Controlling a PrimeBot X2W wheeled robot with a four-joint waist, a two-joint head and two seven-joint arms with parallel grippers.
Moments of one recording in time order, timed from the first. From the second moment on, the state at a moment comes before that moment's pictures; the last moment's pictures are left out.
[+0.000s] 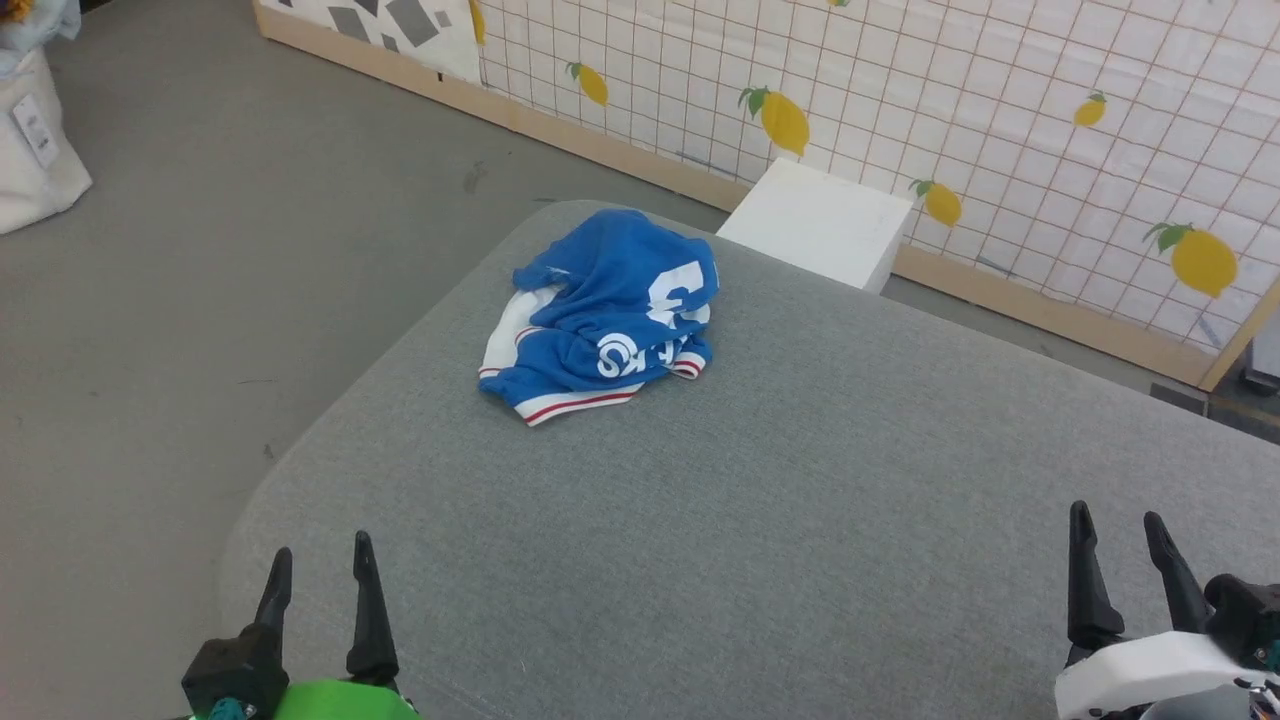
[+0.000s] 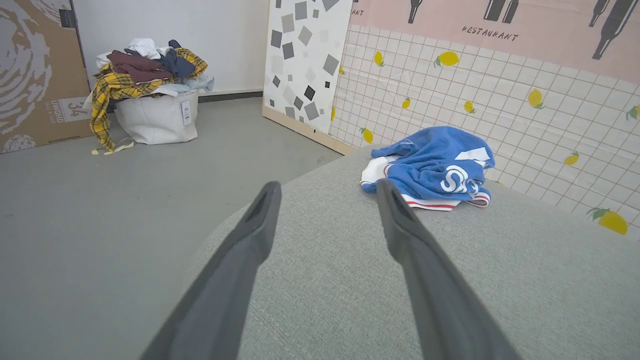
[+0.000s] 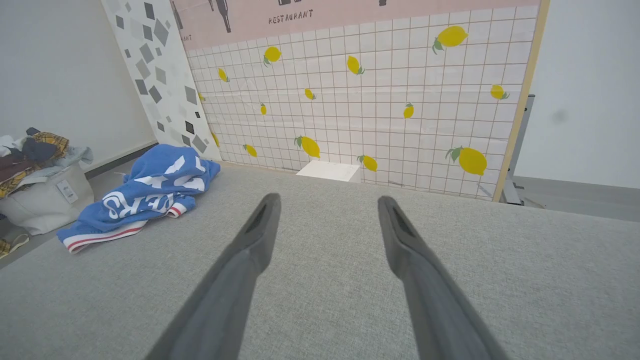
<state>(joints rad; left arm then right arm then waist) 0.13 0.05 0.02 0.06 -0.20 0.04 -0.25 0.02 -0.05 -0.21 0.28 0.18 0.13 -0.25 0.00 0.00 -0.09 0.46</state>
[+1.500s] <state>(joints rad) -0.69 0.17 -0.04 0.18 -0.35 -0.07 0.33 -0.02 -0.05 -0.24 0.00 0.10 0.13 -0.15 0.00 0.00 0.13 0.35</state>
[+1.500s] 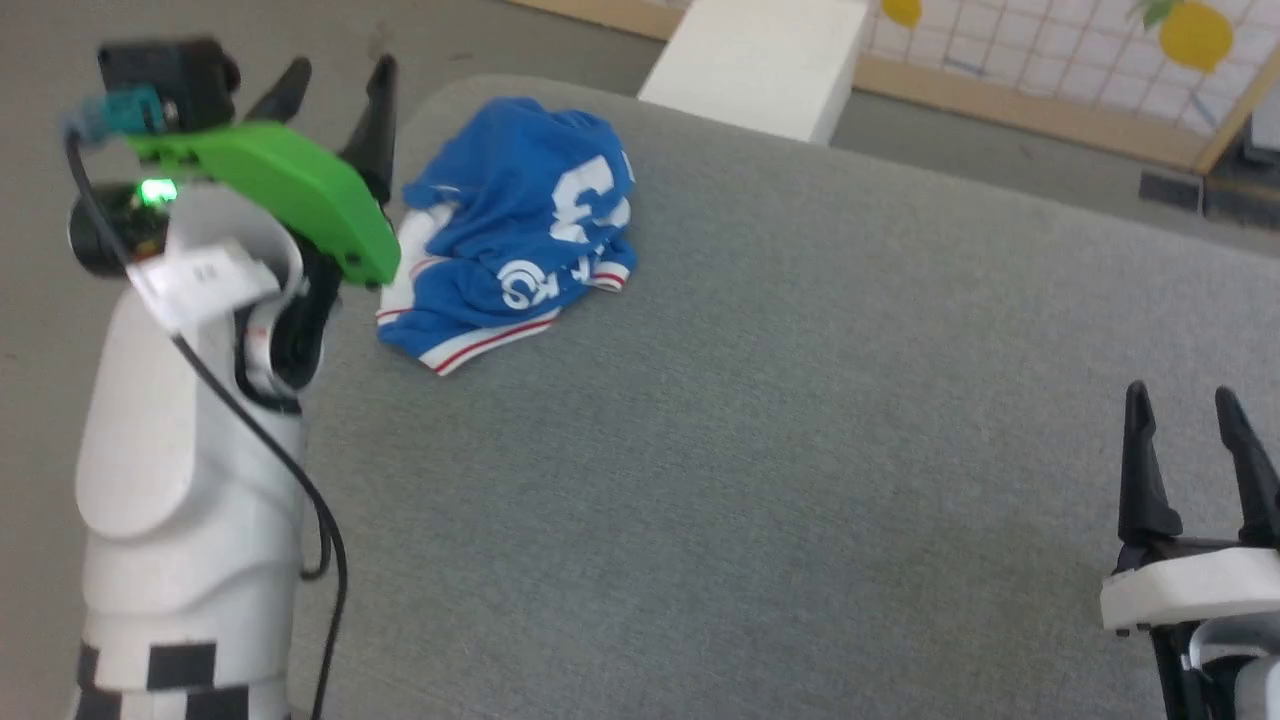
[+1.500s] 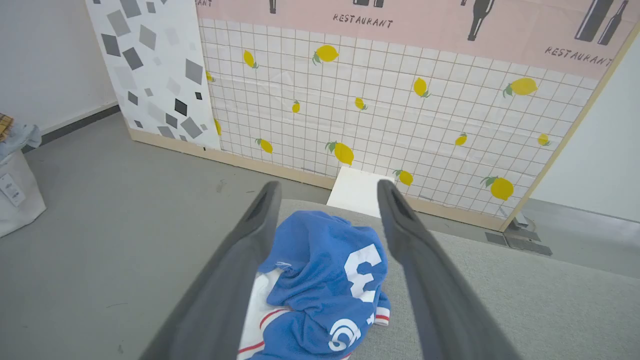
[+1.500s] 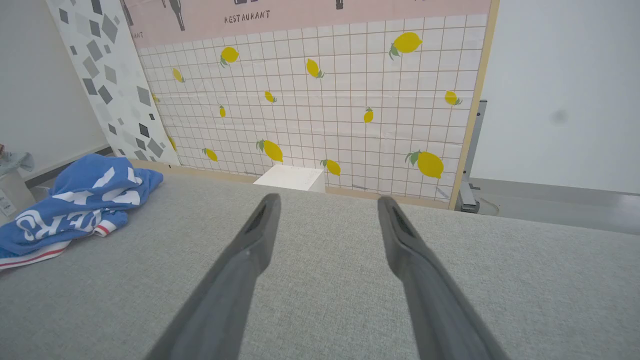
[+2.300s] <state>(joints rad) -0.93 0.28 -0.02 0.43 -0.37 0.01 0.71 -0.11 -0.05 -0.19 -0.33 0.03 0.13 -0.04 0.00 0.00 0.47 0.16</state>
